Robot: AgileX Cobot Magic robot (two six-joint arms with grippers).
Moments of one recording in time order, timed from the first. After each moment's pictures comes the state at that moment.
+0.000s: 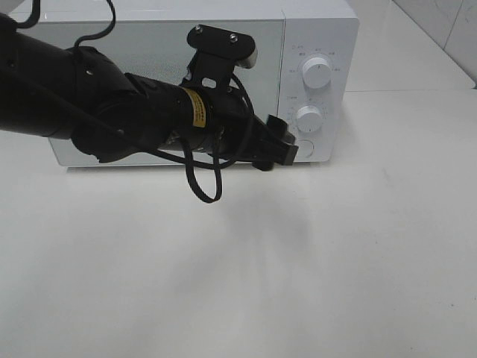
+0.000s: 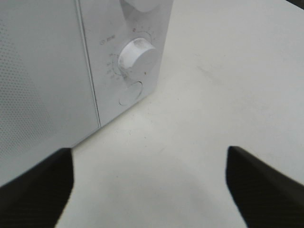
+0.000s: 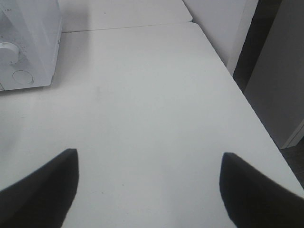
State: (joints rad) left arm -0.82 1.86 -1.09 0.23 -0.08 -0.30; right arm -0.03 0.00 -0.51 -0.18 1.00 0.15
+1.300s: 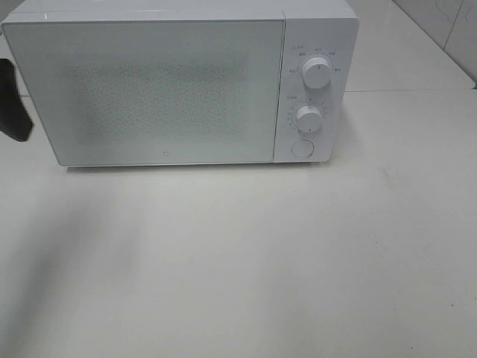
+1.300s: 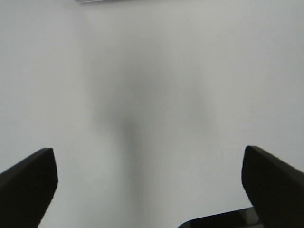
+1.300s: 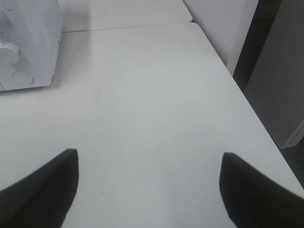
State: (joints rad) left arm -0.24 1.33 -1.09 -0.09 1.04 -0.06; right arm -0.03 0.00 -0.51 -0.18 1.00 0.15
